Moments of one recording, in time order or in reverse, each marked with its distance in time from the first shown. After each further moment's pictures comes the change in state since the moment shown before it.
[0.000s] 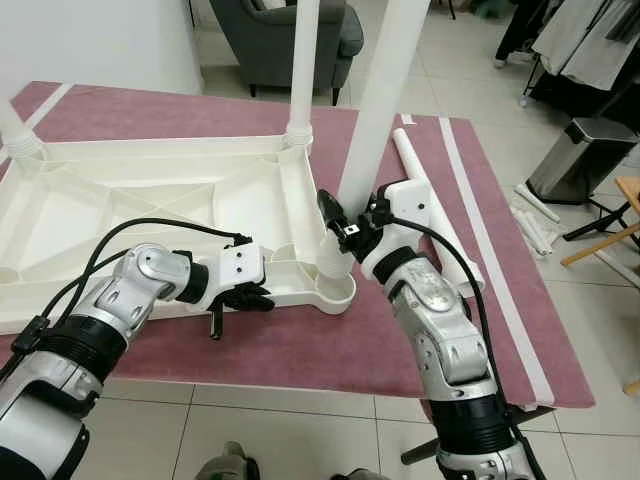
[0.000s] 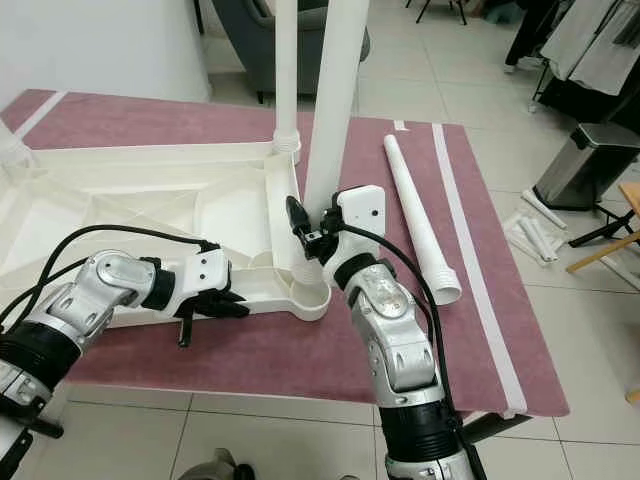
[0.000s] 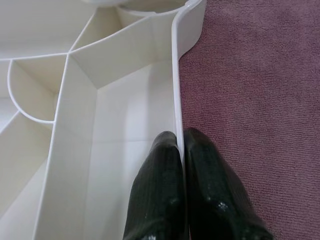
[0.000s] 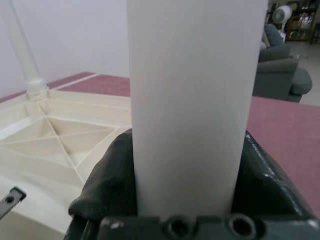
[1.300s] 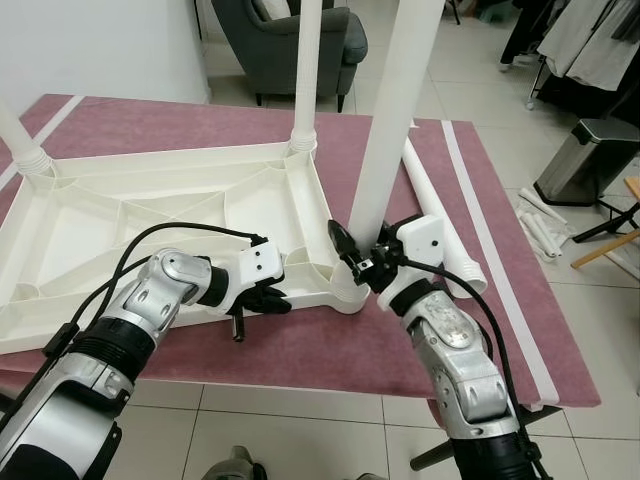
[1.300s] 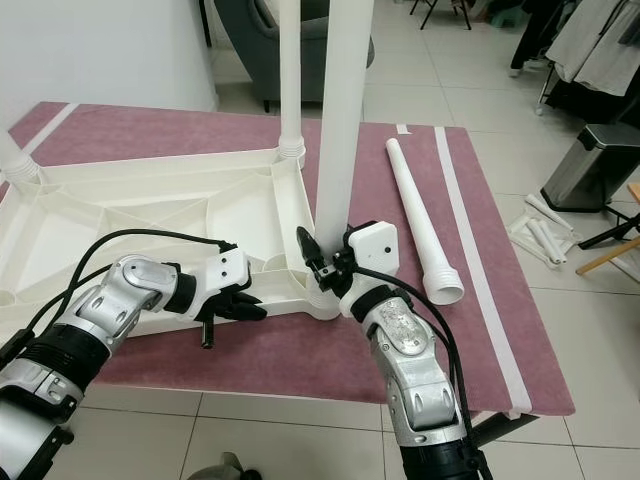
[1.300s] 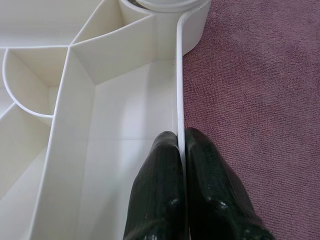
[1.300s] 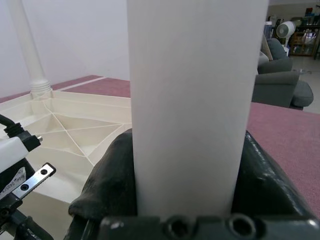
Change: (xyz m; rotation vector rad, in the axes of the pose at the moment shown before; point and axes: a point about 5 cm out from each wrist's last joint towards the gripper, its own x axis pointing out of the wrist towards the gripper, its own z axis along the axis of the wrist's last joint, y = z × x) left arm 0.016 0.003 0.003 -0.128 -0.017 0.017; right arm -0.029 -0.010 -0.006 -0.060 -0.018 0.023
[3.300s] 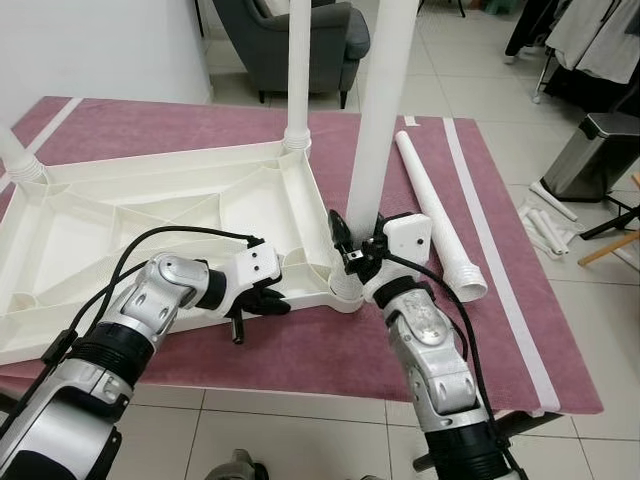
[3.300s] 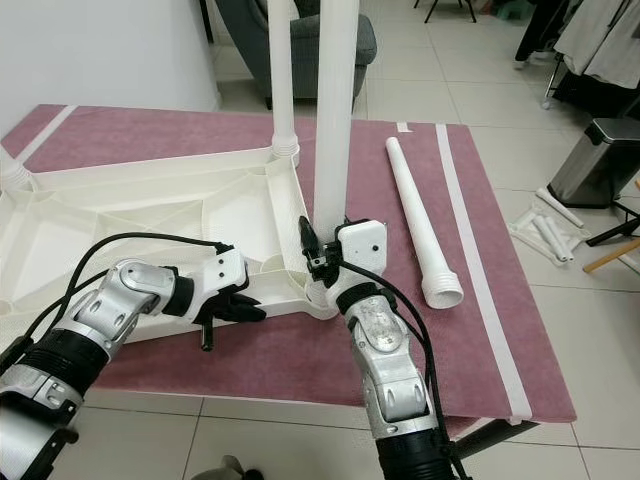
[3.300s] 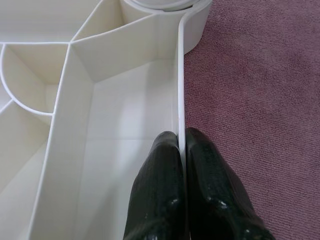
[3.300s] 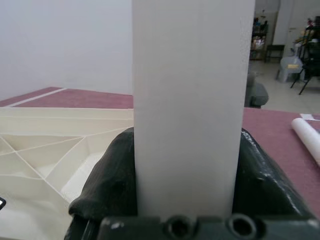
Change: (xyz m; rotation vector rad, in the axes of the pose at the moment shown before) left arm 0.001 -0.002 -0.002 -0.027 -0.016 0.007; right arm 0.003 0.012 -0.021 -0.016 0.028 -0.231
